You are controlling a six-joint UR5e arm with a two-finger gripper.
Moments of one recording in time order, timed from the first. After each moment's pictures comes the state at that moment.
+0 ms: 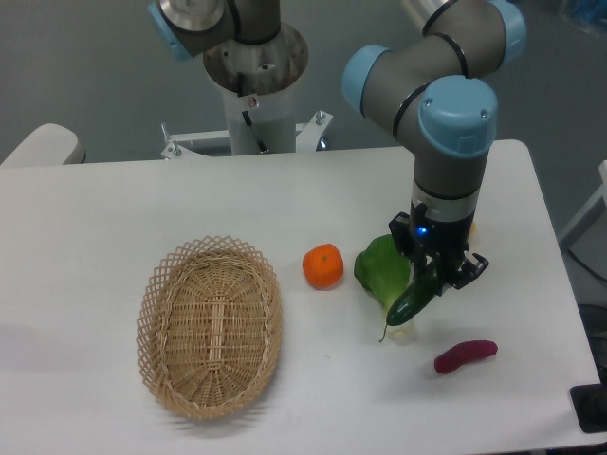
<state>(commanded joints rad) 2.60 -1.96 -1.44 -1.10 1.53 1.35</state>
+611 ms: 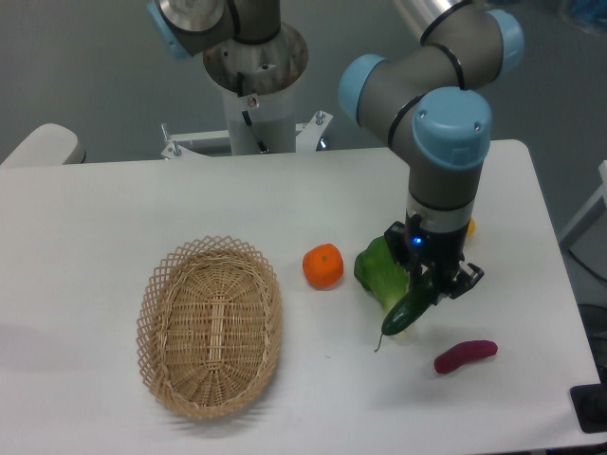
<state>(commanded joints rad) 2.55 -2.01 -1.39 -1.09 1.54 1.22</state>
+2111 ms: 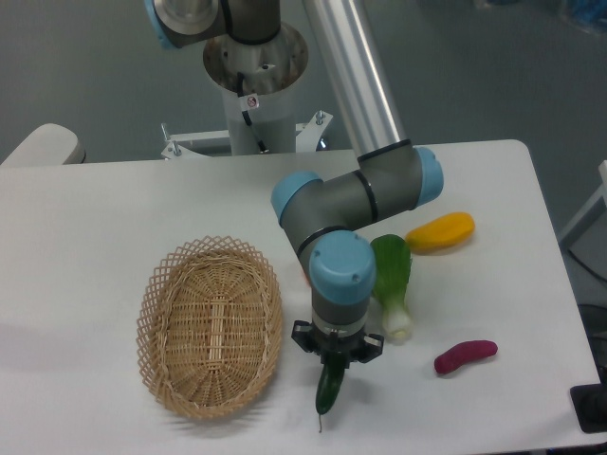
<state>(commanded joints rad) 2.38 -2.21 -1.48 -0.95 1.56 0.62</state>
